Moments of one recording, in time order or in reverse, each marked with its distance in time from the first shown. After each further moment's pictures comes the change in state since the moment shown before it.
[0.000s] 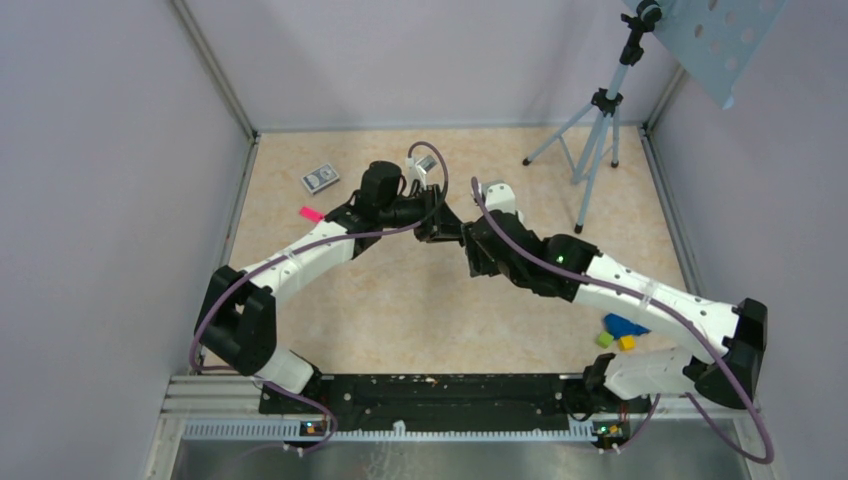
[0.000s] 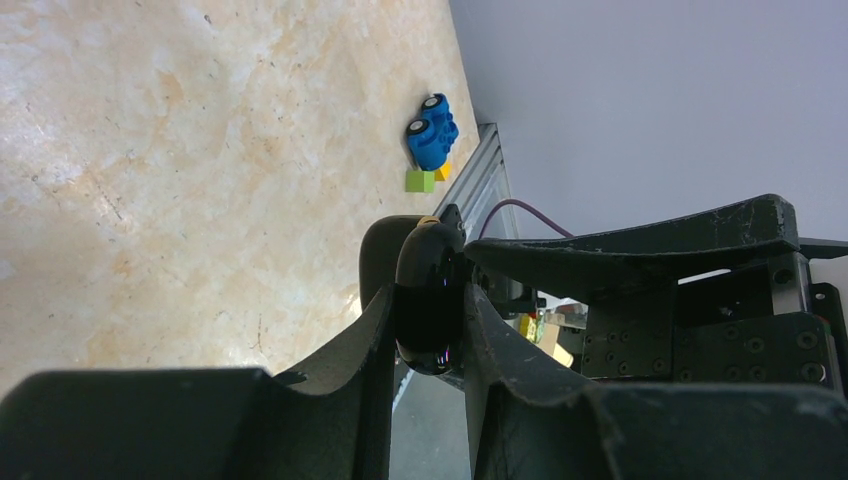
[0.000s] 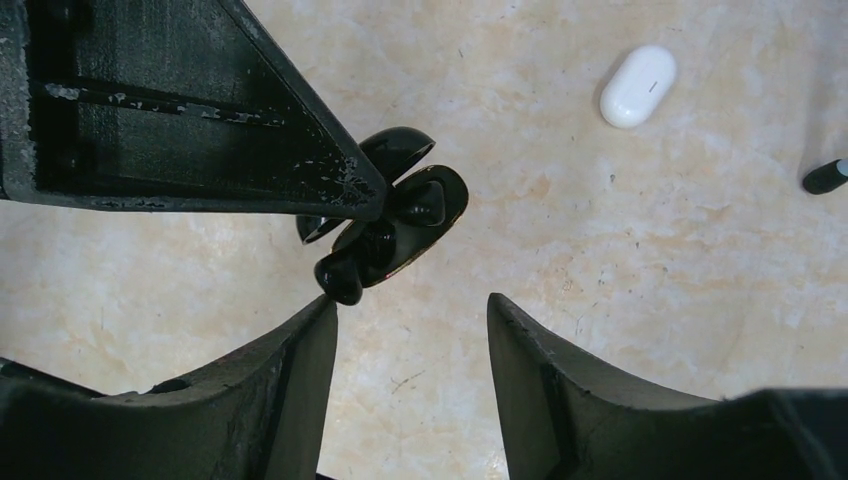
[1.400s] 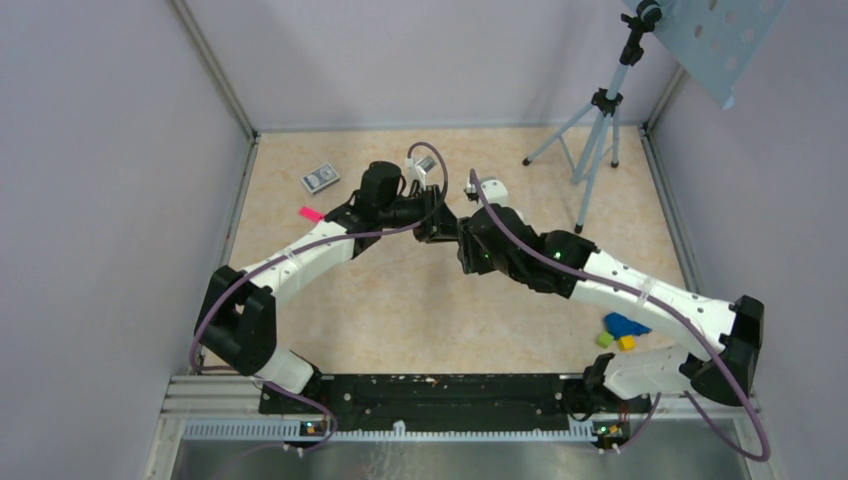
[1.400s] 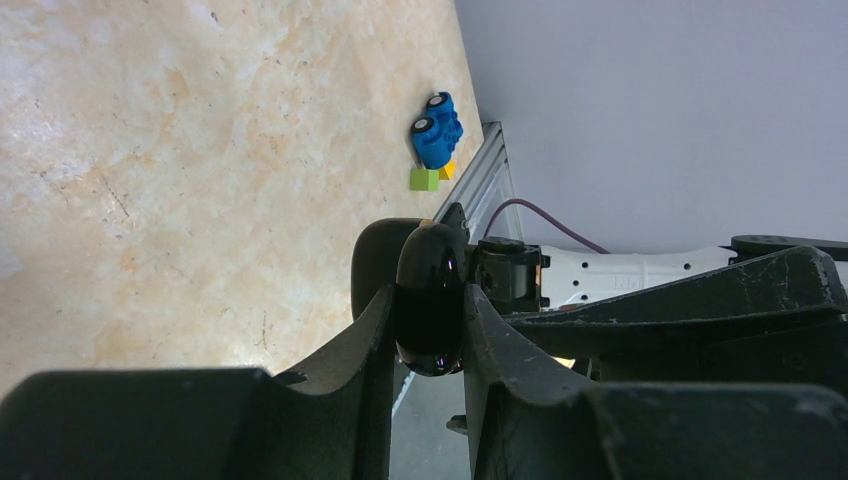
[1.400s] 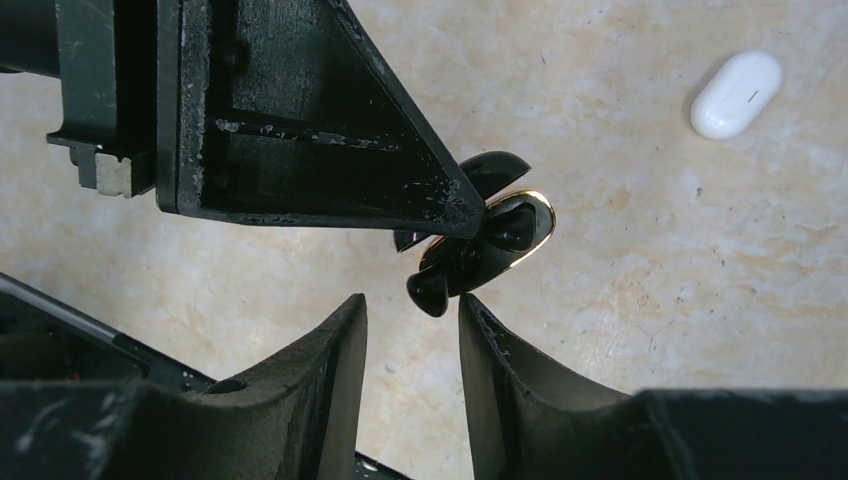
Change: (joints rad) left arm 0.001 0.000 0.000 -0.009 -0.003 0.008; right arm 0.005 0.018 0.039 0.044 -0.119 0.048
